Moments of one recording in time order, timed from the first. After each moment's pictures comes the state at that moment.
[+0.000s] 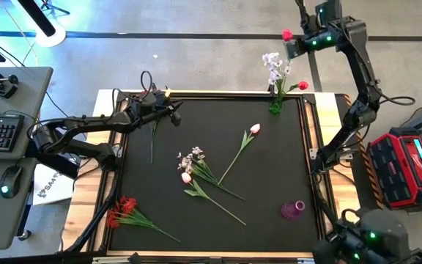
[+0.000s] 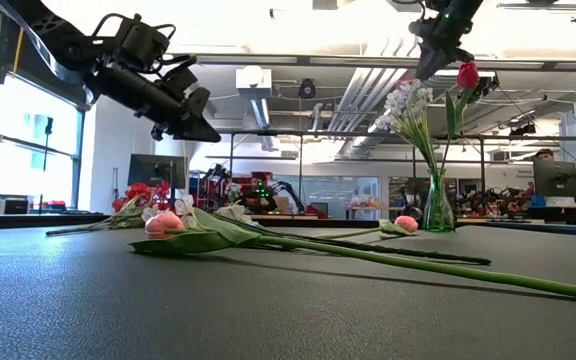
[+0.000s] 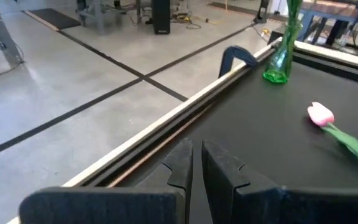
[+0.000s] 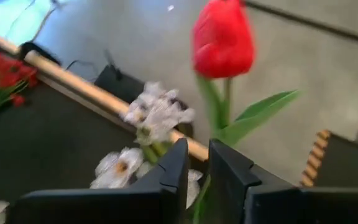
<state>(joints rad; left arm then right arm) 0.62 1.25 0.51 0.43 -0.10 -0.04 -1.19 1.67 2.13 -1.33 -0.20 -0.05</state>
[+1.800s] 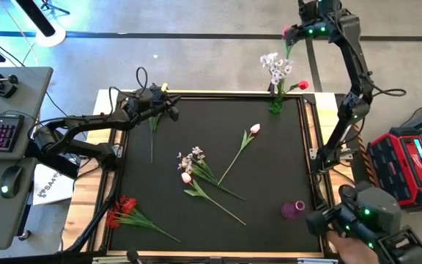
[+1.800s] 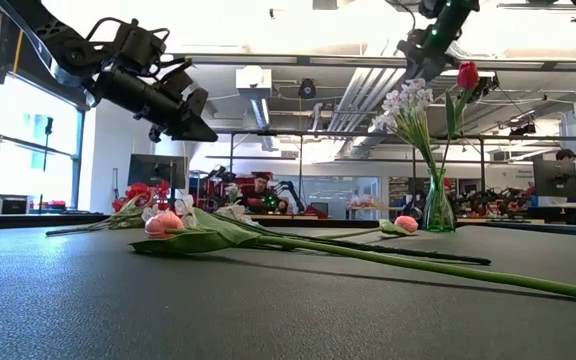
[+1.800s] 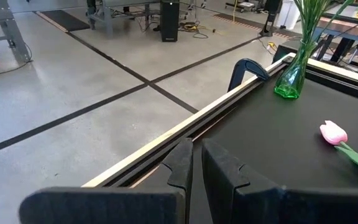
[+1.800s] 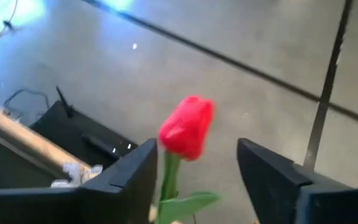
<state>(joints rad) 0.69 1.26 0.51 0.47 -0.06 -0.07 -1.22 1.80 2.23 -1.13 -0.08 -0.16</state>
